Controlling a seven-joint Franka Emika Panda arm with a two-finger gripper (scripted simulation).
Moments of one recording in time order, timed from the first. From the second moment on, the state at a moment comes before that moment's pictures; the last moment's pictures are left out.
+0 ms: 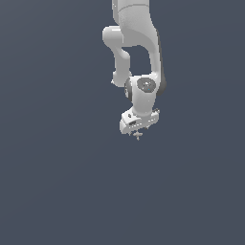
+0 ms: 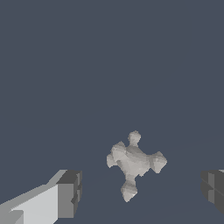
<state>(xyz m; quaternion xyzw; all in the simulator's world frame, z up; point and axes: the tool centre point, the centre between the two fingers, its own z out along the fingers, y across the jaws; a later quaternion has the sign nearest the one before) -0.076 0.084 0.063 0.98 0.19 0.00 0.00</state>
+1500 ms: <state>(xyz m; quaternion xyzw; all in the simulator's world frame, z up) -0.069 0.080 0.029 0.98 0.20 0.00 0.00</state>
